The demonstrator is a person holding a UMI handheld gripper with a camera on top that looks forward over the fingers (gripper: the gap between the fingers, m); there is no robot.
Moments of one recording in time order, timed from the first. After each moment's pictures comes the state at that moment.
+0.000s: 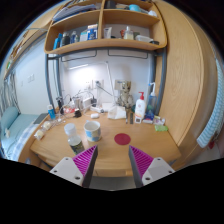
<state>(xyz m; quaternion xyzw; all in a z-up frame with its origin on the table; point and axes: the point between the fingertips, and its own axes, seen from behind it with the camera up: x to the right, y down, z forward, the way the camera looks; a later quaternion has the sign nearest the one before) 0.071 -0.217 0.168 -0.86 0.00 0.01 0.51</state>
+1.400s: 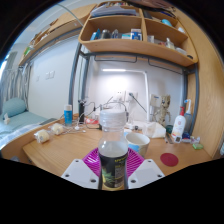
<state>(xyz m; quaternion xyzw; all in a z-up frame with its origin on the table) -0.106 -0.086 0.082 -0.77 -0.09 0.02 0.63</state>
